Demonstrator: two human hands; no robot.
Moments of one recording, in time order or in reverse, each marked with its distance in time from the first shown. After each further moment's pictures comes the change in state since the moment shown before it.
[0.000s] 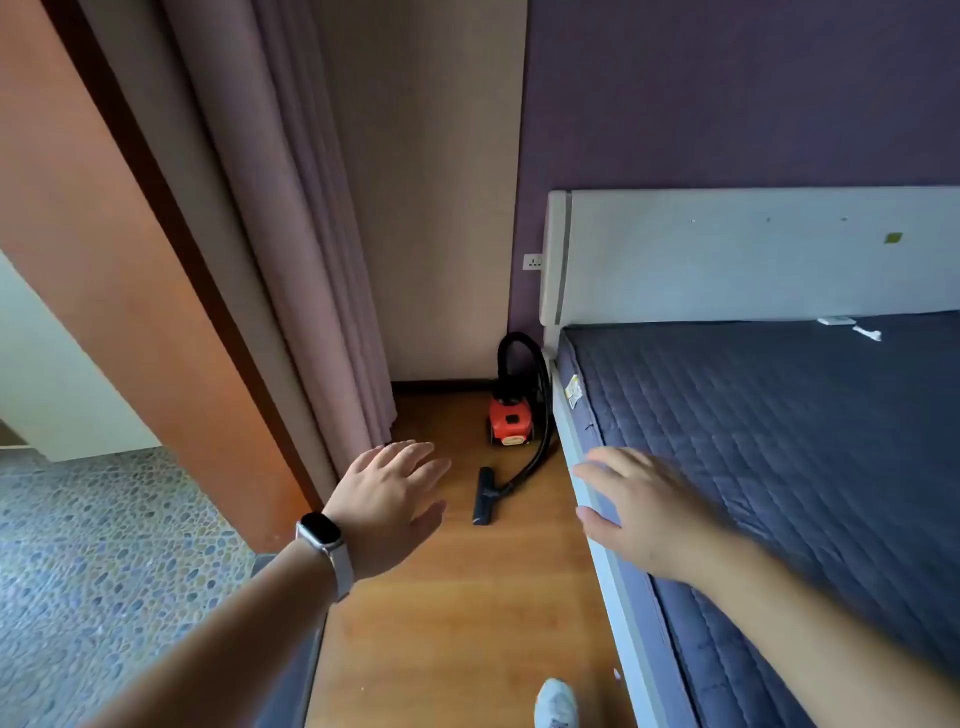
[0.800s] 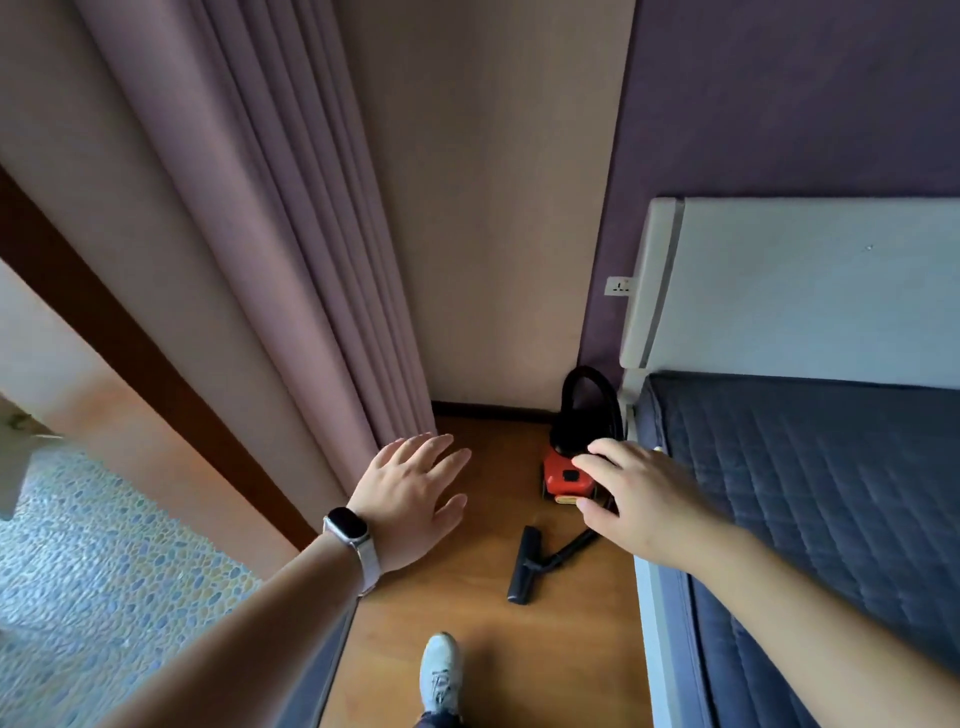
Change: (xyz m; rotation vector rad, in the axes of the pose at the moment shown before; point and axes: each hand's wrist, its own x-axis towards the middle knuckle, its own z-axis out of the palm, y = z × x) left_hand 0.311 -0.098 0.034 0.009 -0.080 -0.204; right_hand 0.358 0.170 0.013 0.051 0.010 -0.179
